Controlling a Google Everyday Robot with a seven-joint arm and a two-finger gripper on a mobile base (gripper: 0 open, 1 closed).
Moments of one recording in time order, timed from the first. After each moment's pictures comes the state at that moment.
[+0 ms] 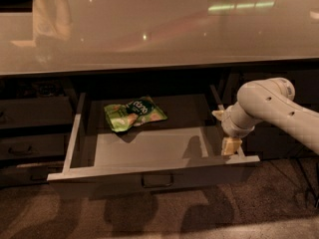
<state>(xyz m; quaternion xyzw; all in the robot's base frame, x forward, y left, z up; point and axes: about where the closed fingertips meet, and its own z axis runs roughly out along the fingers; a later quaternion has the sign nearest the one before) 0.588 -0.232 0.636 -0.72 0.67 -0.05 0.16</state>
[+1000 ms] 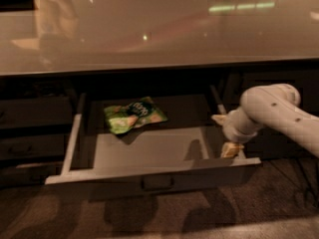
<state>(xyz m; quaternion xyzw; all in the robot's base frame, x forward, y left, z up) 0.570 -0.232 0.630 -0.72 0.67 -0.03 0.16</state>
